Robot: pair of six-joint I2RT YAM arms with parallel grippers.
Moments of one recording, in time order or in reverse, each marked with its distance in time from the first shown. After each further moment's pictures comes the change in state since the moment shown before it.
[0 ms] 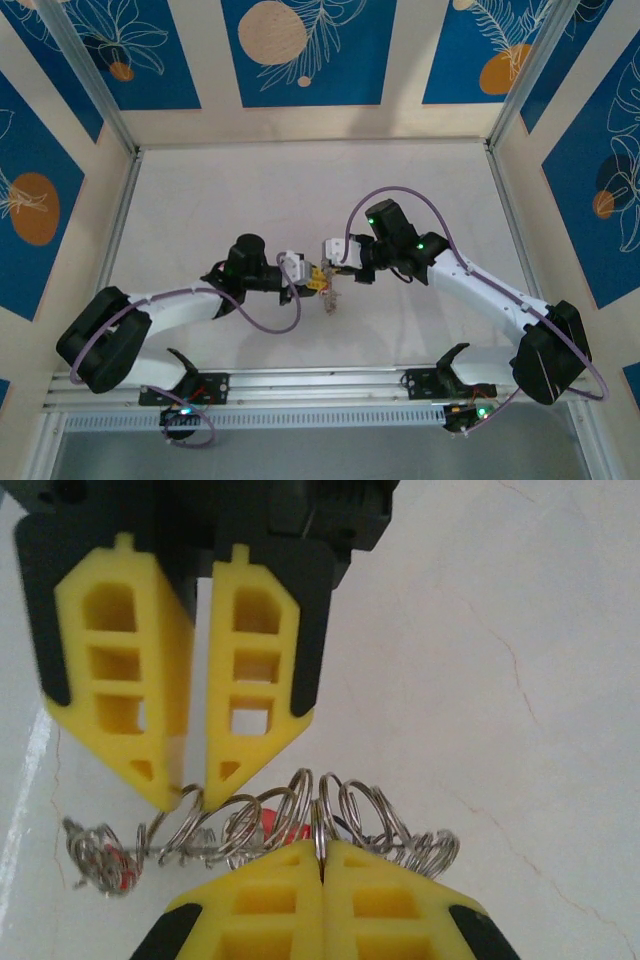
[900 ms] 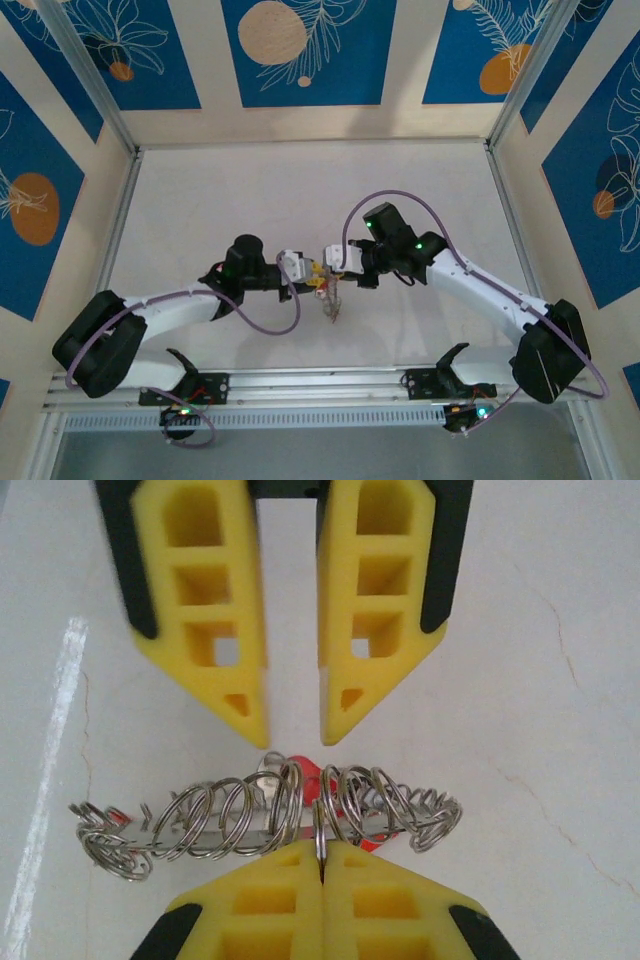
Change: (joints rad) left arm 0.015 -0.029 -0.008 0.013 -0.105 0.023; right arm 0.014 0.003 0.006 -0.092 0.033 -0.040
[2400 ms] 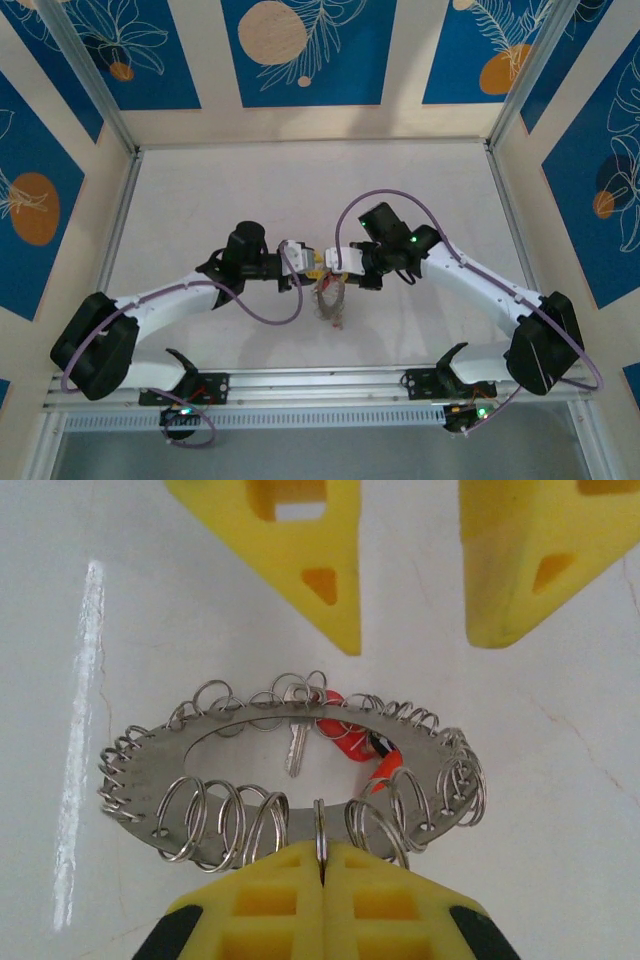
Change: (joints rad) left arm 0.015 -0.012 0.124 -0.209 0.011 0.098; right arm 0.008 0.060 0.074 -0.164 0.093 -0.021
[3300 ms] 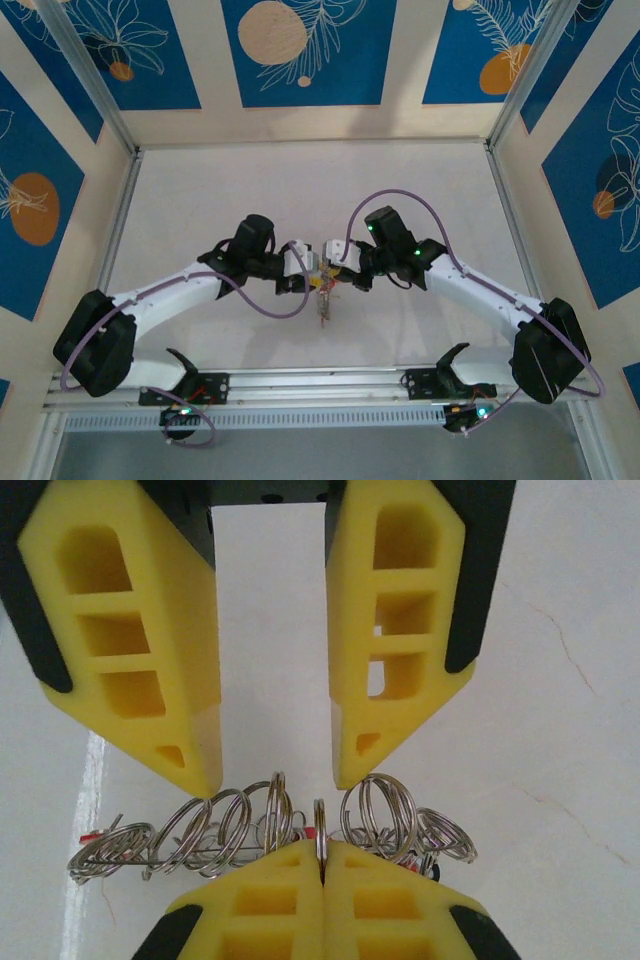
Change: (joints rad) left arm -0.012 0.019 0.120 -0.328 0.023 0.087; right arm -0.014 -0.056 -0.156 0.328 -0.158 0.201
